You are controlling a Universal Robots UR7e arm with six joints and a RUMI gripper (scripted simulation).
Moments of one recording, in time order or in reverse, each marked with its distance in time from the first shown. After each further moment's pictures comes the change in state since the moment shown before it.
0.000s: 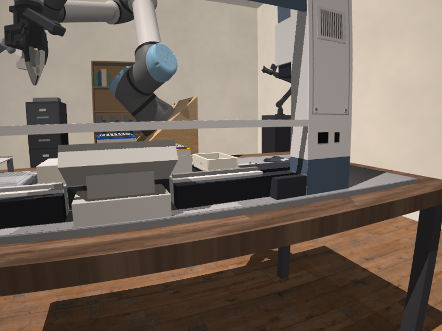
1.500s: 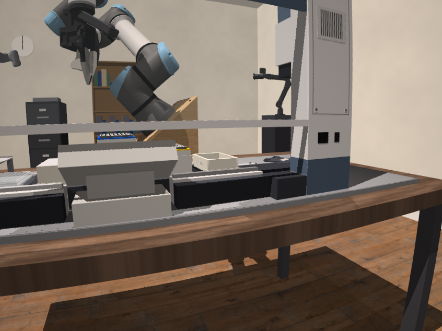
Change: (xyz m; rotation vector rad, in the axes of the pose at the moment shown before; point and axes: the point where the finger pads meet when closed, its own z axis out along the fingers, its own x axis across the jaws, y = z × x) arm -0.066 -0.127 0.001 0.012 0.006 0.026
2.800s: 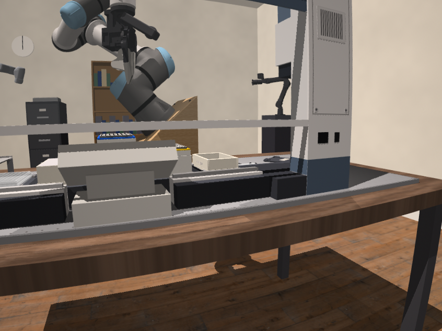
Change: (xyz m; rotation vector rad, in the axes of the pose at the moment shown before) arm -0.056 -0.099 0.000 -0.014 -0.009 -0.082
